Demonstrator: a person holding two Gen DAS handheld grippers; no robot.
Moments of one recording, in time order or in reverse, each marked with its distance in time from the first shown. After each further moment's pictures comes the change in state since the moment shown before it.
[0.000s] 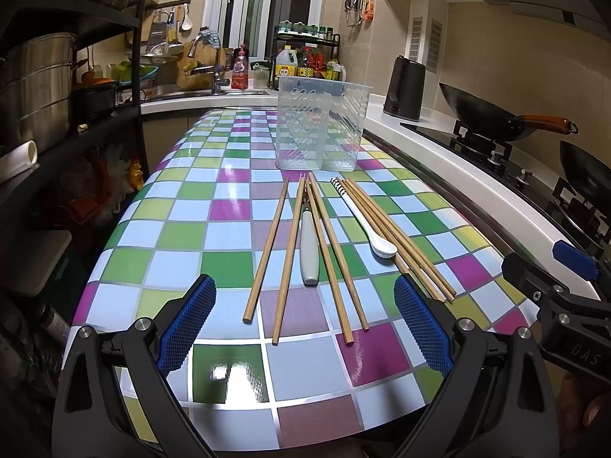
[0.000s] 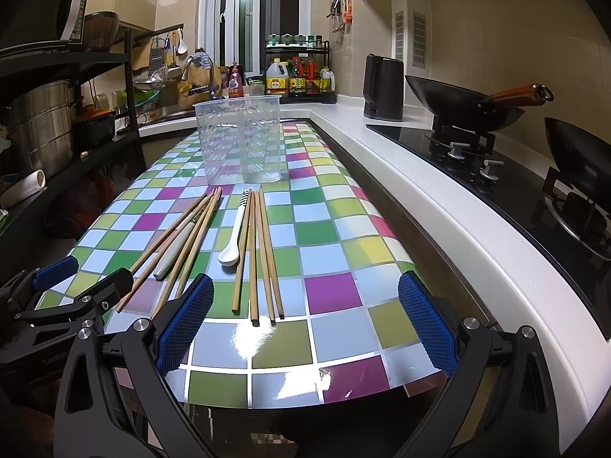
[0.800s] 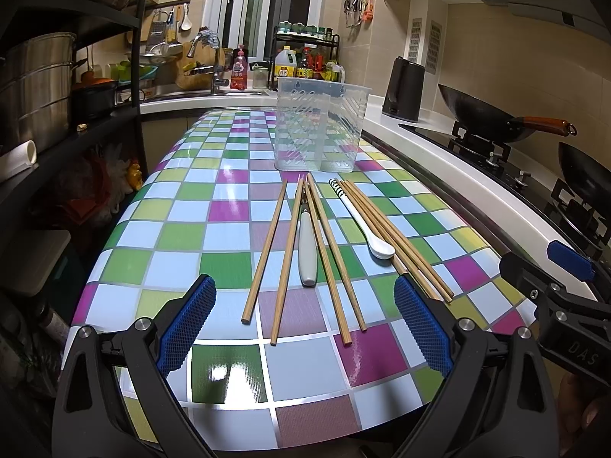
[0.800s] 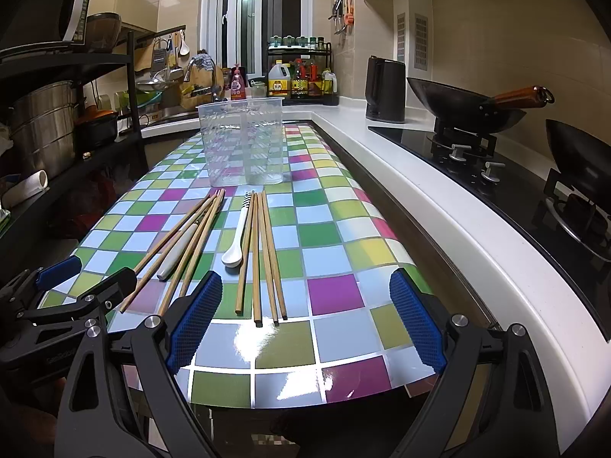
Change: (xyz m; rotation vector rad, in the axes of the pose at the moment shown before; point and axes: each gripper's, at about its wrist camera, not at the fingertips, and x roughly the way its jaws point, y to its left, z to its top) left arm 0.001 -0.004 0.001 -0.003 0.002 -0.005; right arm -0.001 0.000 0.002 0.000 0.007 0.014
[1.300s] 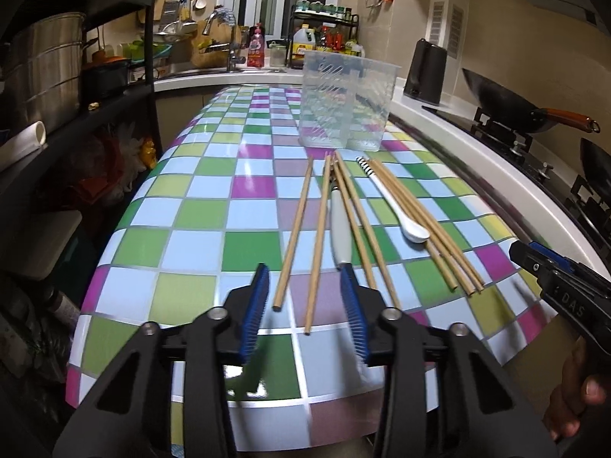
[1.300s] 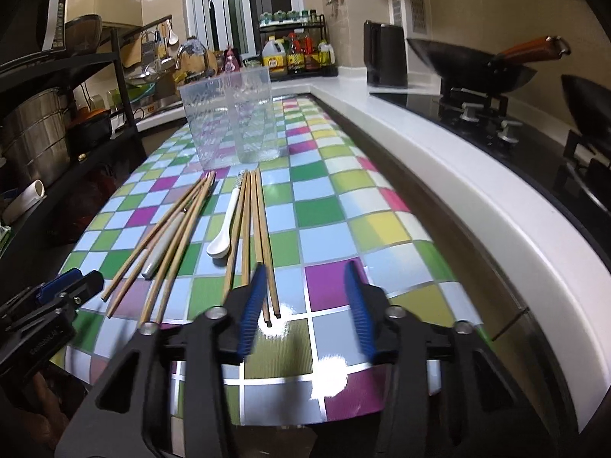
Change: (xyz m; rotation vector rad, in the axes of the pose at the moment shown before) left arm 0.015 0.022 0.000 -0.032 0.086 0.062; right arm 0.052 -0.017 -0.004 0.085 0.122 0.059
